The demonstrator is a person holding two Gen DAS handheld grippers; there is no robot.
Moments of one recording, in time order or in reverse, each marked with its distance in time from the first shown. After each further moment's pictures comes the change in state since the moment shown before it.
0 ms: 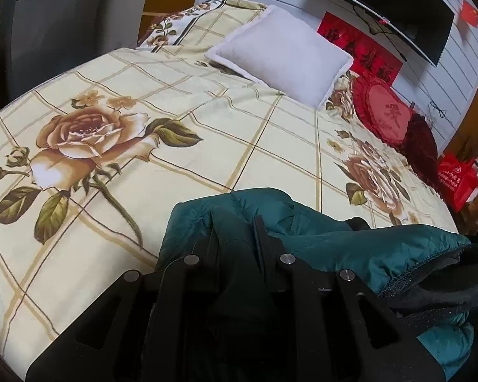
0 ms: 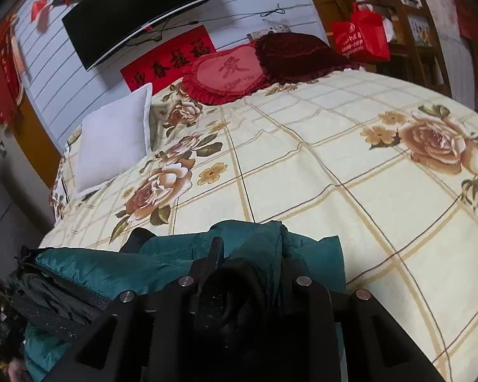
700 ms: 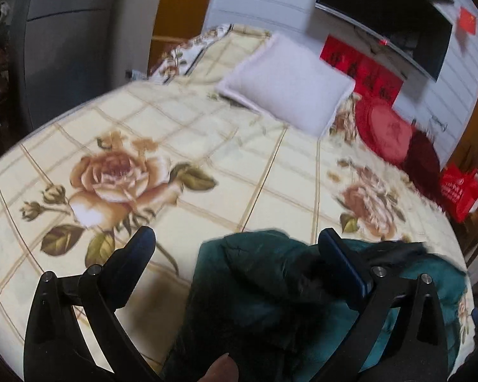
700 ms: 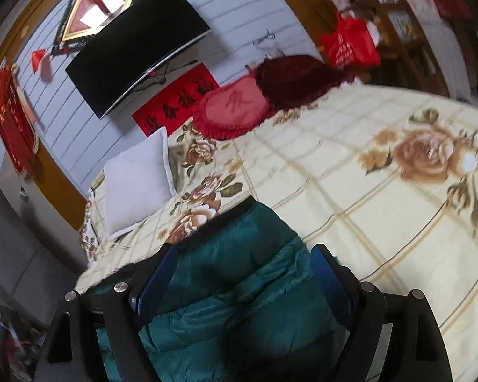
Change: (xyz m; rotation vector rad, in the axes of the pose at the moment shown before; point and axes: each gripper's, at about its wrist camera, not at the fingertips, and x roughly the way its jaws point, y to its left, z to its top) left arm -0.065 0.001 0.034 0.004 -0.097 0.025; right arm -0.064 0.005 0.022 0.103 -0.125 0.086
